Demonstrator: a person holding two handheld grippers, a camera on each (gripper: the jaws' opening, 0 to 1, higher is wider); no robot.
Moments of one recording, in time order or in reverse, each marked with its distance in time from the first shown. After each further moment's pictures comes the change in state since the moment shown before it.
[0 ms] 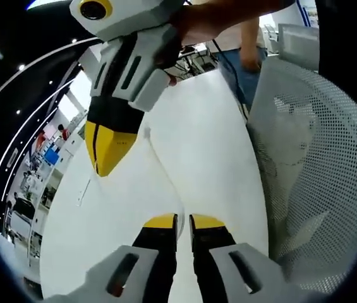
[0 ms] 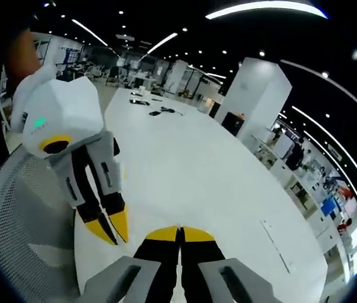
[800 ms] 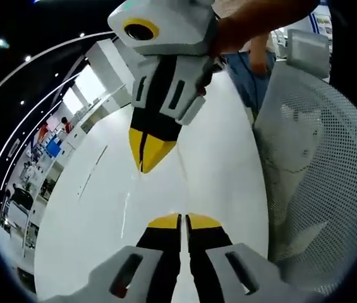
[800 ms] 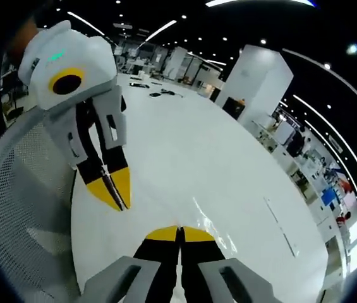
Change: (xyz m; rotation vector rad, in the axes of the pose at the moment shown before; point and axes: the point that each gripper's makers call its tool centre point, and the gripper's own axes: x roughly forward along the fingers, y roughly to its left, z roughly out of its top) left arm 0.004 0.000 -0.007 -0.064 0.012 0.002; right arm 0.008 0.014 -0.062 0.008 0.122 0.020
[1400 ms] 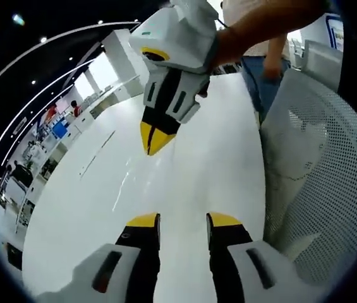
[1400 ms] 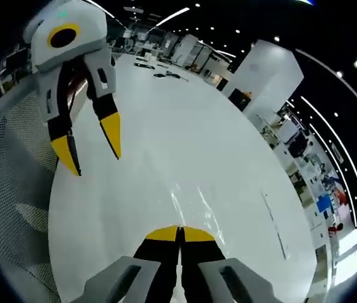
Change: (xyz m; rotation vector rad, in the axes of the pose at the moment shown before) left arm -0.008 0.002 -0.021 -0.137 0.023 0.042; right arm 0.020 -0.025 -0.026 -0.111 0.103 -0.011
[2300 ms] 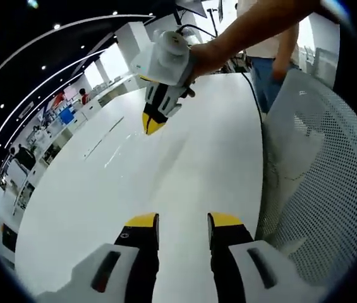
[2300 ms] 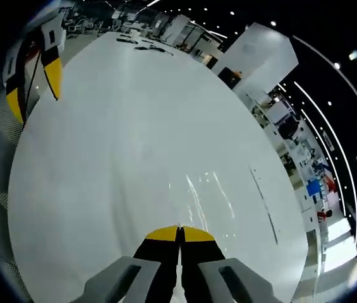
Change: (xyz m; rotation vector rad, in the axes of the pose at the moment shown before) left arm -0.023 -0.003 -0.021 -0.077 0.030 0.036; right arm 0.033 -0.044 -0.049 0.039 0.148 -0.085
